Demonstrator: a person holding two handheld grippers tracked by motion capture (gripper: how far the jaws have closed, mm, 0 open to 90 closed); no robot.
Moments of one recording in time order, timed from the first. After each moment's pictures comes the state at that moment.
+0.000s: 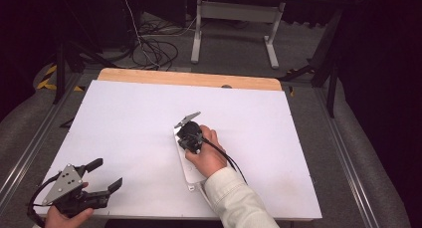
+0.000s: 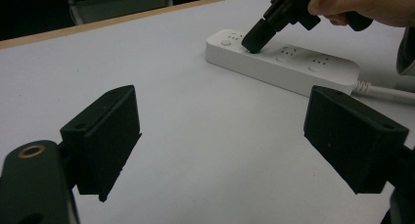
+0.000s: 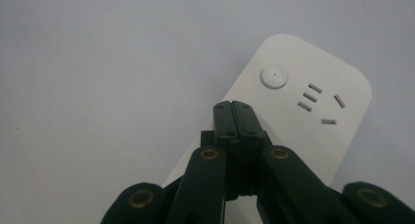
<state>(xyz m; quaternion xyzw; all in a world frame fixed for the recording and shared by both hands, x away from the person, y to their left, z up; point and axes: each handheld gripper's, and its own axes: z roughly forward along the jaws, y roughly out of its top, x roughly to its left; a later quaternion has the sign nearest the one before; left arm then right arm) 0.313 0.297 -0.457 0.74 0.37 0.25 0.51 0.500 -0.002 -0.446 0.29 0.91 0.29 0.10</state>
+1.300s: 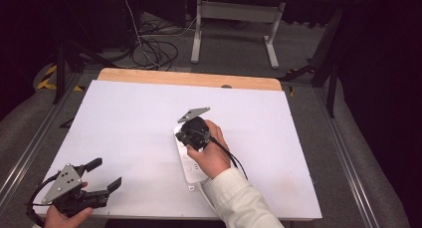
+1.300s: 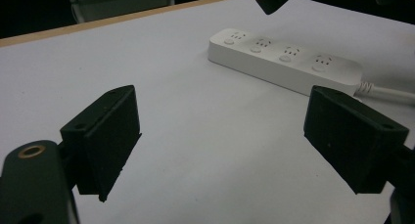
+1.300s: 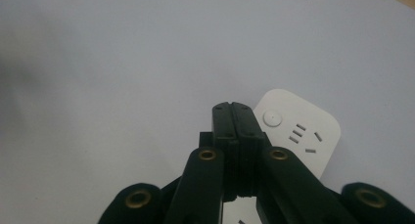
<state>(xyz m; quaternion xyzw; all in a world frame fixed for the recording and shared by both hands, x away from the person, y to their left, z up) 0.314 0.299 -0.457 0.74 0.37 0.25 0.51 0.482 -0.013 -0.403 0.27 0.88 0.37 0.11</state>
